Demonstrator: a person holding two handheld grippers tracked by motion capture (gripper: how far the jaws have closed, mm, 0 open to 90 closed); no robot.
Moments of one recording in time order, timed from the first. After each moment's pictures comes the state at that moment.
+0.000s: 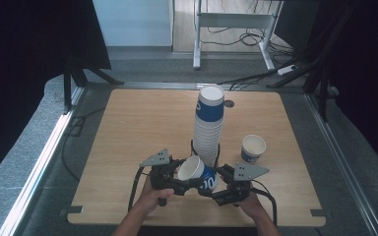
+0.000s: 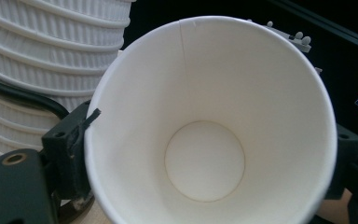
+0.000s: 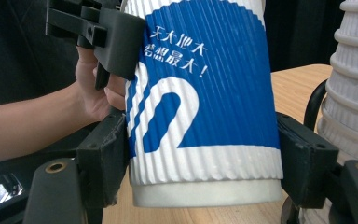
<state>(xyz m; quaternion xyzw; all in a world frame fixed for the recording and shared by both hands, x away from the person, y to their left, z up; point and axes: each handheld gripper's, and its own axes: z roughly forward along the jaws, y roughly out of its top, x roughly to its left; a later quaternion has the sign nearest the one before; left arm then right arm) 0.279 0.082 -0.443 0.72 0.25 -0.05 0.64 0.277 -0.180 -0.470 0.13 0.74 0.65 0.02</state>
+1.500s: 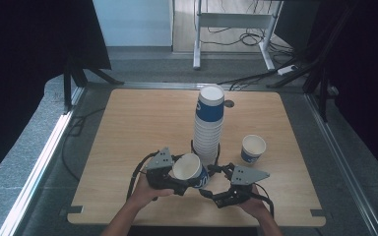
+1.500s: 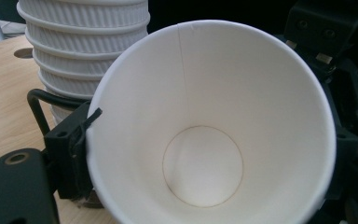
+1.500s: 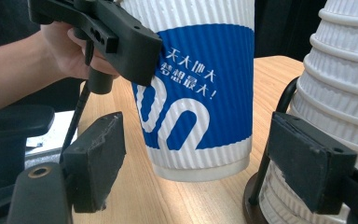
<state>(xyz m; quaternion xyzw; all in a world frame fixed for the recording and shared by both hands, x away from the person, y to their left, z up) 0.274 0.084 -0.421 0.79 0.22 0.06 0.56 0.265 -0.180 -0.457 0.14 0.78 0.60 0.11</state>
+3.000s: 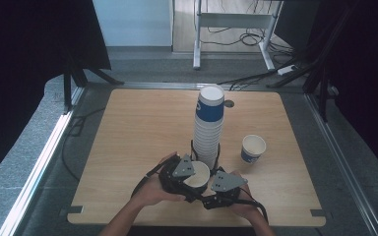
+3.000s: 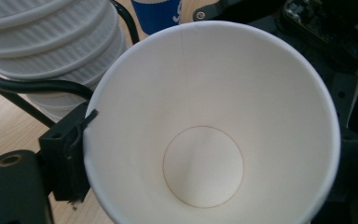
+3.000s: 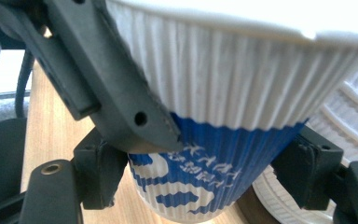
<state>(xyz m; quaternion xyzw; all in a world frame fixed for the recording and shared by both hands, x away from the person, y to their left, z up) 0.270 0.047 -0.420 0.88 0.19 0.12 0.42 0.260 -0.147 -0.474 0.13 0.84 0.50 0.18</state>
